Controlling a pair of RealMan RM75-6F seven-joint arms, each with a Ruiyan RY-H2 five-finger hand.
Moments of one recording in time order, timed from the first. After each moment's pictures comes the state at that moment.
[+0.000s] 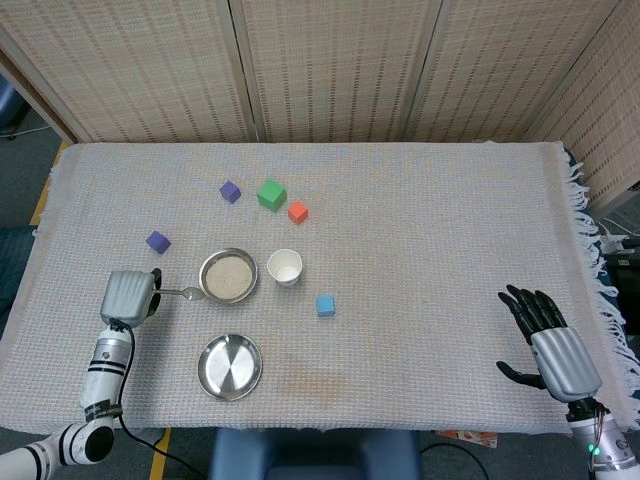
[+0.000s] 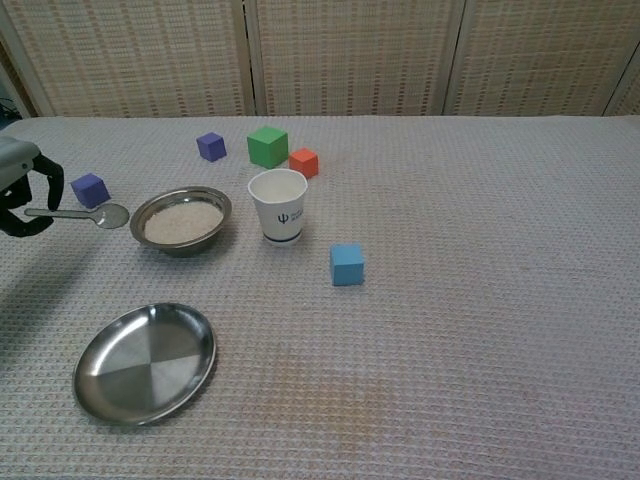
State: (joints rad) left arm -0.49 -1.51 -0.24 -1.37 1.13 1.14 0.63; right arm 0.13 -1.09 -0.01 -1.68 -1.64 1.44 0.05
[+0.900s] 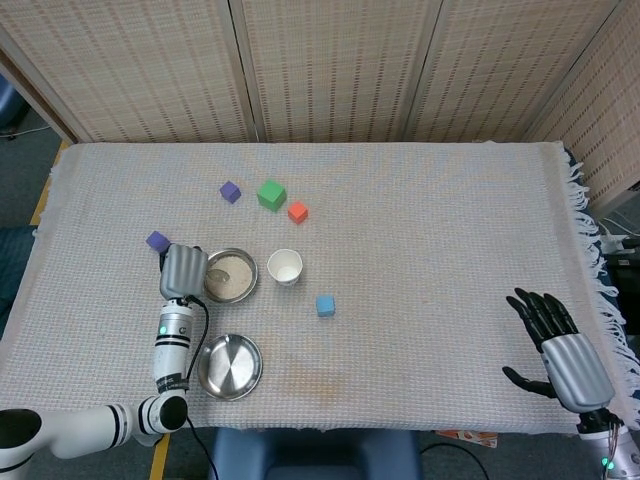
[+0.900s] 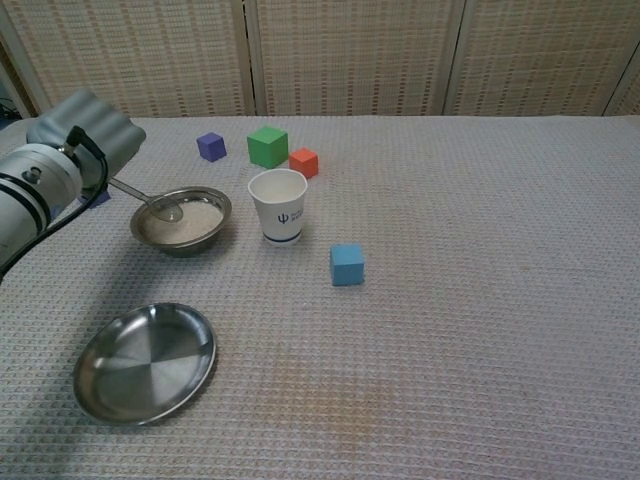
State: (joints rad) left arm -0.81 -1.72 -0.23 -1.34 0.79 1.34 1.48; right arm 0.09 -1.04 -0.03 -1.71 -1.69 1.50 0.08
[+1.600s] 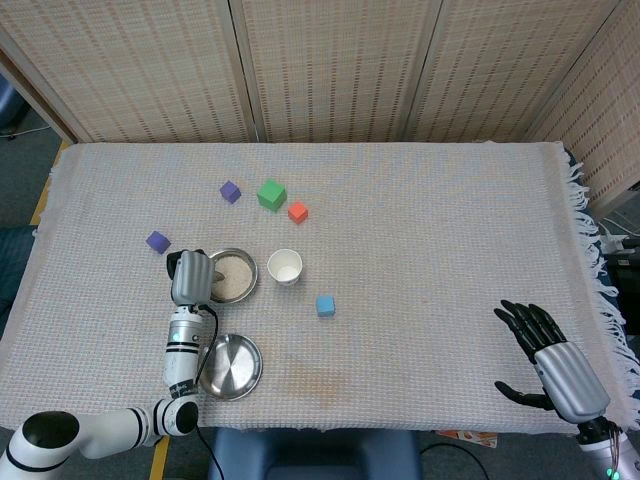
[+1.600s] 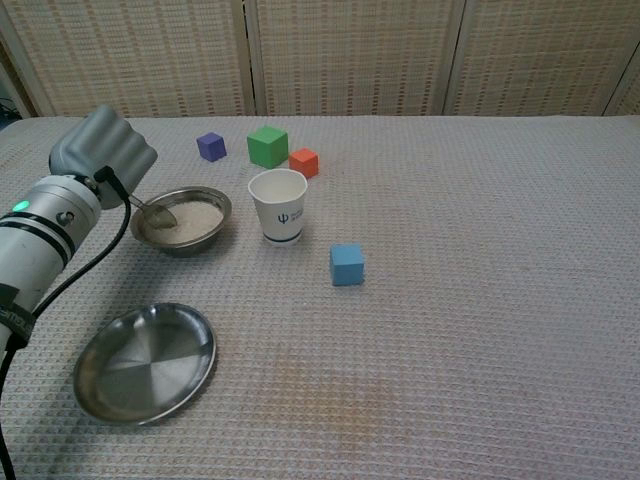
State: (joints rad) left arm -0.82 -1.87 -0.14 -1.11 0.86 1.39 1.54; right arm 0.10 -0.99 -0.08 -1.73 -1.76 1.49 0.19
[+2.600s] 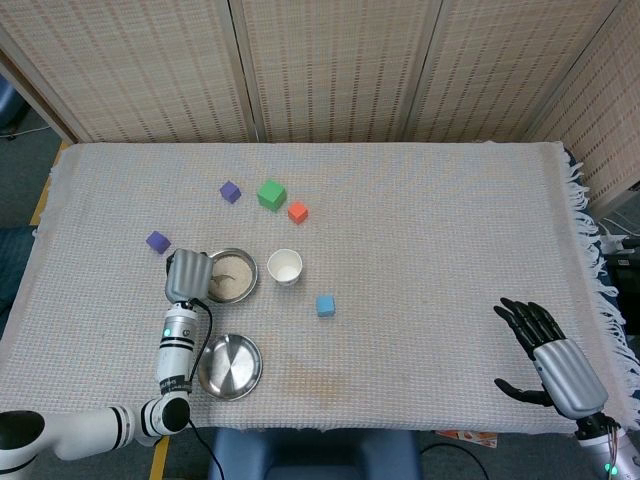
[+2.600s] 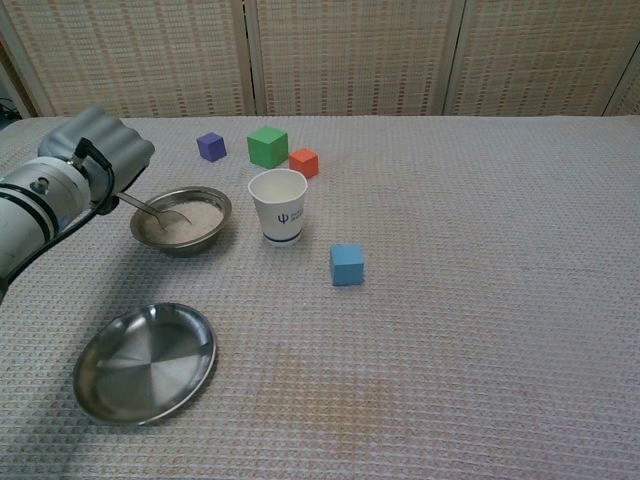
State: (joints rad) left arm -0.79 -1.72 -0.25 -1.36 0.76 1.28 1.41; right arm 0.12 -1.00 -0.07 -1.73 -1.74 1.47 0.19
